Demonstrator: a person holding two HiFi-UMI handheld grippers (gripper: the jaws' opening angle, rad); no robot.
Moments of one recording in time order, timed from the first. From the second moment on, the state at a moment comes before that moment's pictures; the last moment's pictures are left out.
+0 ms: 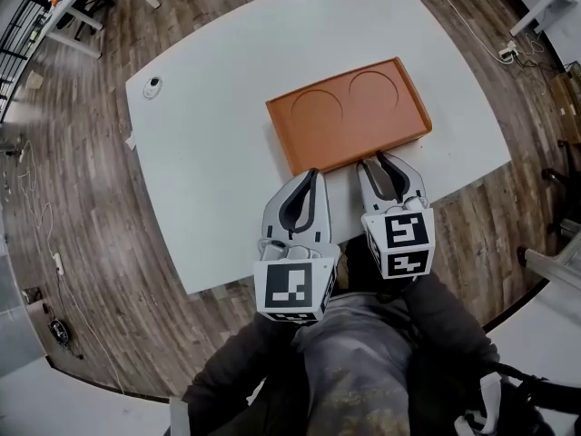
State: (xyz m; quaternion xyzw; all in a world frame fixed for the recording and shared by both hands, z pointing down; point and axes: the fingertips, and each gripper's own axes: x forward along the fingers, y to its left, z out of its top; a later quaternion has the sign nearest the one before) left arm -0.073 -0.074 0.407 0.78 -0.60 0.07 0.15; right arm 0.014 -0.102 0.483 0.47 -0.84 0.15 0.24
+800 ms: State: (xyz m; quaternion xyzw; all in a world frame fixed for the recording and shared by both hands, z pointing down) left arm -0.070 -0.074 0.415 0.78 -0.60 0.08 0.16; right arm 0.009 -0.098 0.489 0.45 -0.84 0.13 0.28
